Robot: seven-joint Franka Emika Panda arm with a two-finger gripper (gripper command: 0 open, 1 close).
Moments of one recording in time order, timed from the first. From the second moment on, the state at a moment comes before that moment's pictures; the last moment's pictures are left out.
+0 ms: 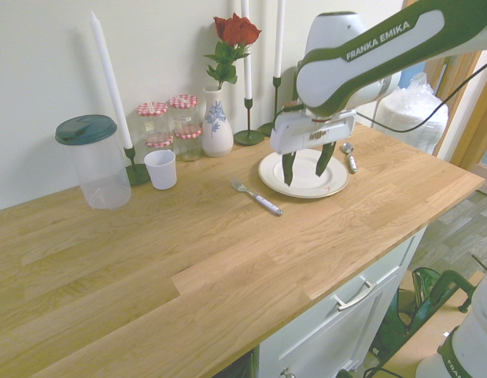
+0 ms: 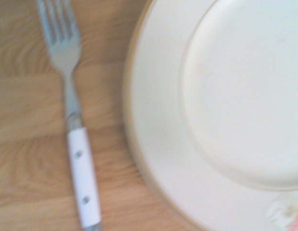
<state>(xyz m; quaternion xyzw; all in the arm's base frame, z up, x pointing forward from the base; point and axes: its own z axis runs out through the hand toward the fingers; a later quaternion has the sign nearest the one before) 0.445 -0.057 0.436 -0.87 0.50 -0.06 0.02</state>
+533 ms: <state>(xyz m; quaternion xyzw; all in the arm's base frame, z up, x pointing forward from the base) 0.450 -0.250 0.421 -0.75 0.66 -0.05 0.00</state>
